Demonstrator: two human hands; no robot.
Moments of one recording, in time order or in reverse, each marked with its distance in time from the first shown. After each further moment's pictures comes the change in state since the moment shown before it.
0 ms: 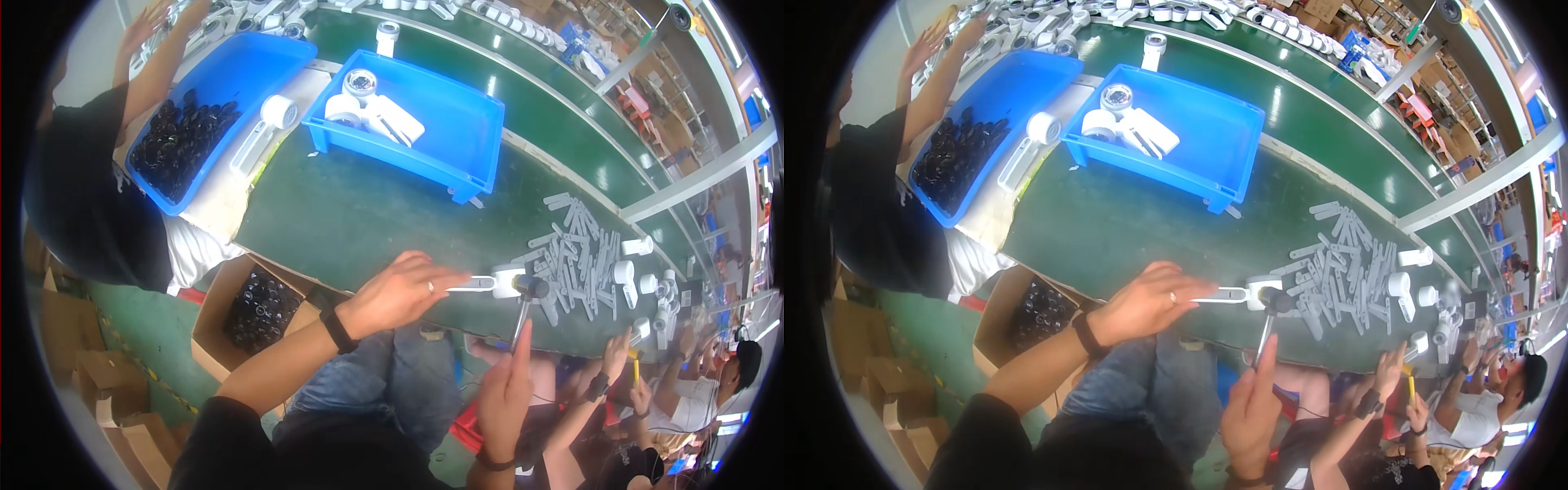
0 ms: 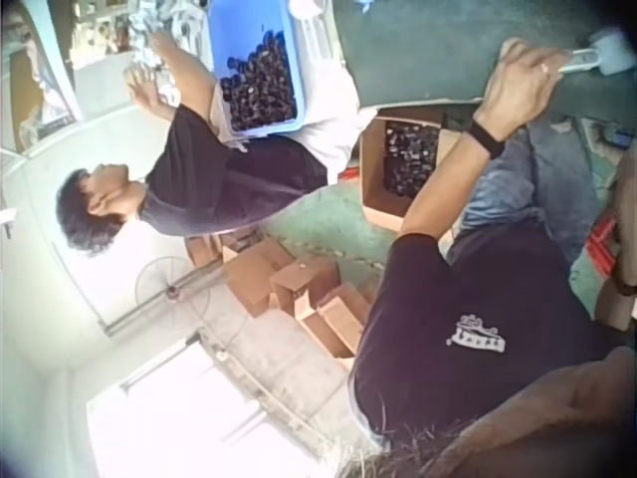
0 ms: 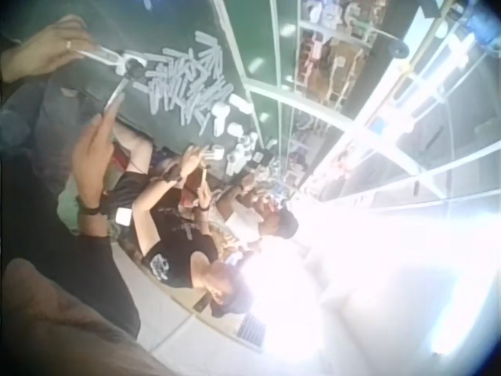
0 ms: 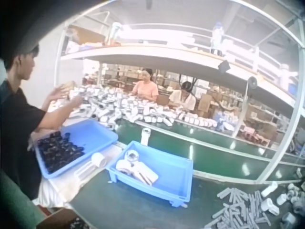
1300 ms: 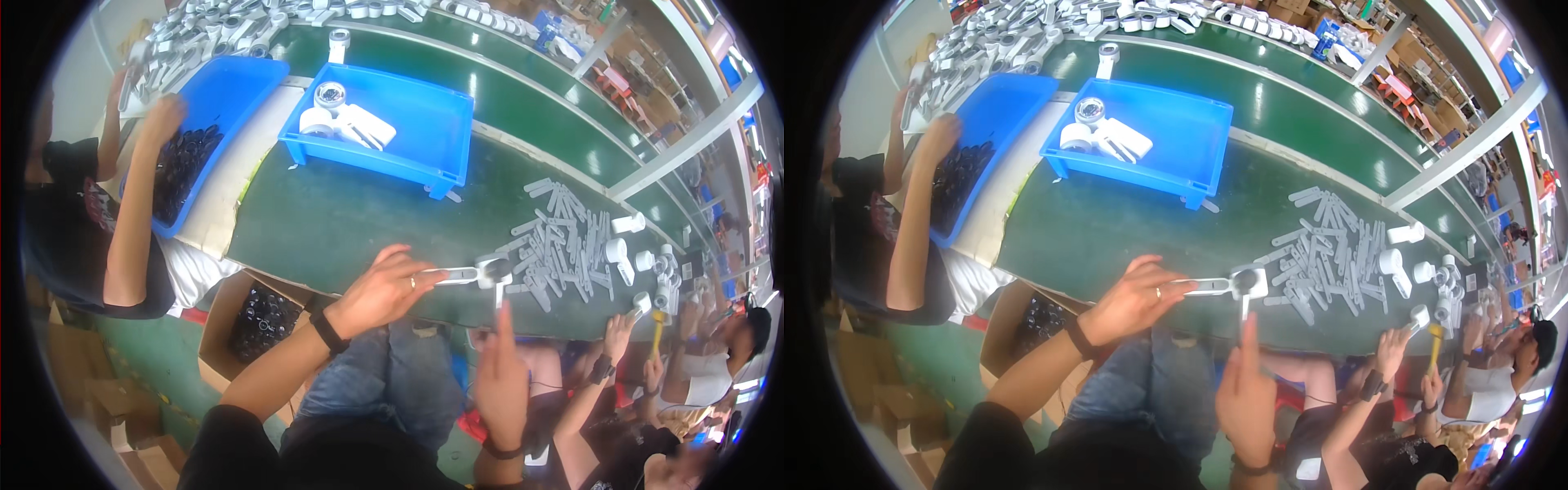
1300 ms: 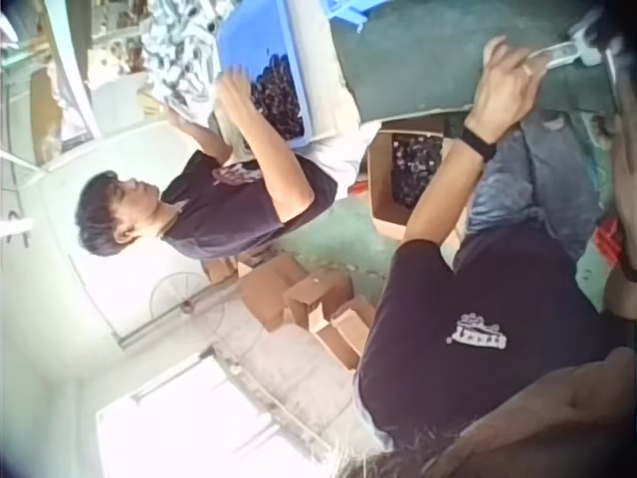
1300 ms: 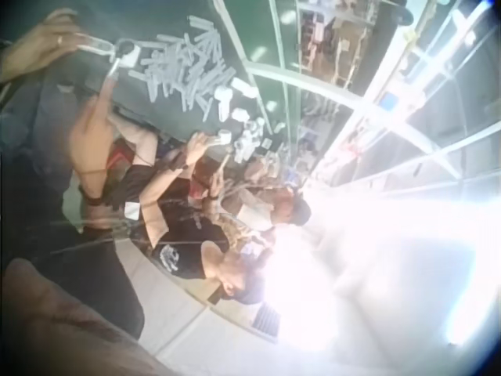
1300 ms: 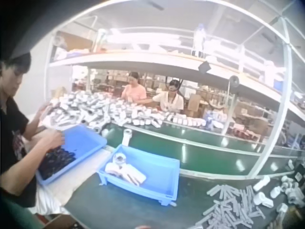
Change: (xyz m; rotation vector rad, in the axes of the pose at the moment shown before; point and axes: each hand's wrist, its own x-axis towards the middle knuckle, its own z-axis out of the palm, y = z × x) left_hand 0.003 0.003 0.000 0.126 -0.010 0.035; right_hand 0.014 -0.009 -0.009 -0.240 -0.076 -0.075
